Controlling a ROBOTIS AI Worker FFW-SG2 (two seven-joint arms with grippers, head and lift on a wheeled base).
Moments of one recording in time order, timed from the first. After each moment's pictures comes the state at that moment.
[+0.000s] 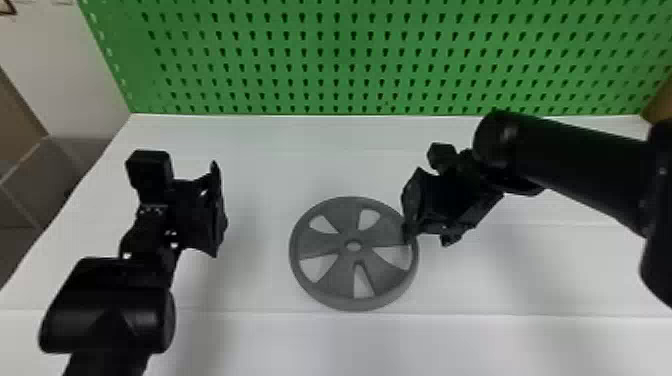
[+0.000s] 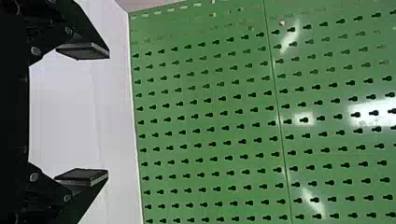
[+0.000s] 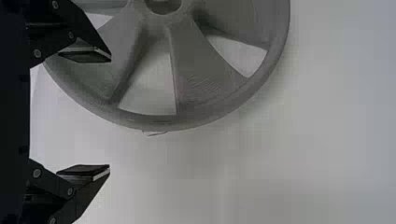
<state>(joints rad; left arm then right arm) -0.06 0.11 0.04 -1.50 -0.01 0.08 0.01 -1.19 -0.15 1.65 -0.37 -1.88 0.99 -0.14</state>
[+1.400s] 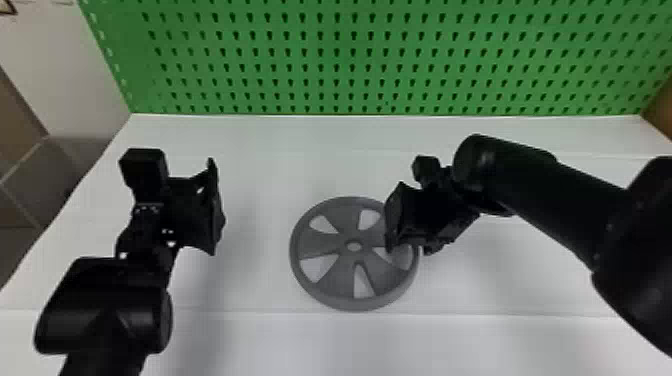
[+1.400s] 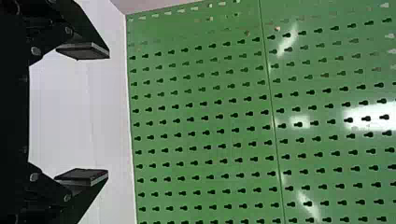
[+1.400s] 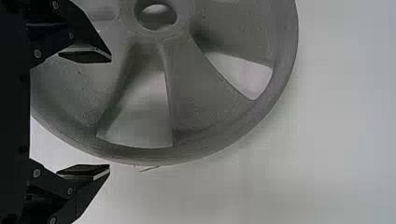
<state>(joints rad) -0.05 0.11 0.04 -1.52 0.01 0.07 0.01 -1.05 -0.07 1.08 -0.34 -1.34 0.98 -0.15</state>
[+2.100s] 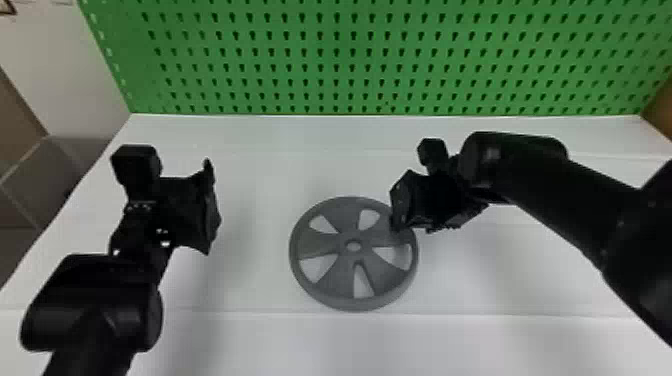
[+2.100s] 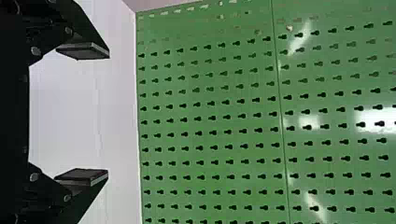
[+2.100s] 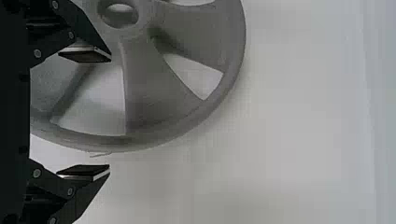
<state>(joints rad) -0.05 0.16 0.02 -1.55 0.09 0.14 0.02 -1.04 -0.10 0.98 -0.38 -1.12 0.90 -0.03</state>
